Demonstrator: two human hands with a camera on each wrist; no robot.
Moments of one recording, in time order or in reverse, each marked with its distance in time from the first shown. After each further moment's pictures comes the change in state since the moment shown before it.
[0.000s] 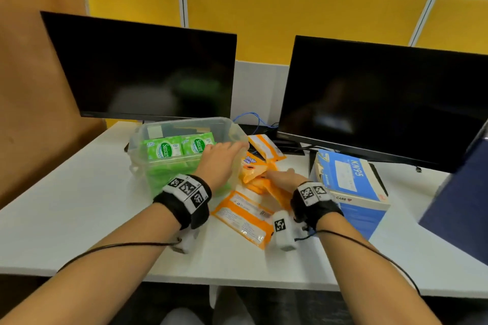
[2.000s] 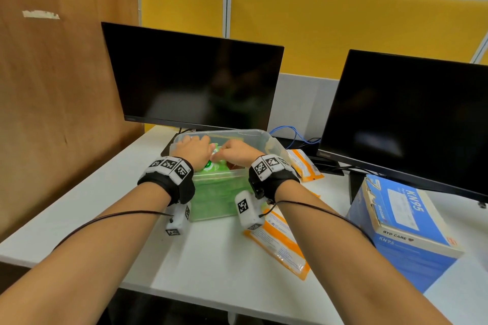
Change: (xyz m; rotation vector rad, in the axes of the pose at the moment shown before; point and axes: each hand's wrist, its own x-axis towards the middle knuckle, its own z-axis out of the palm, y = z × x) left_hand 0.016 -0.152 -0.027 0.102 -0.129 -0.427; right_hand -0.025 -0.172 0.101 -0.286 -0.231 -0.765
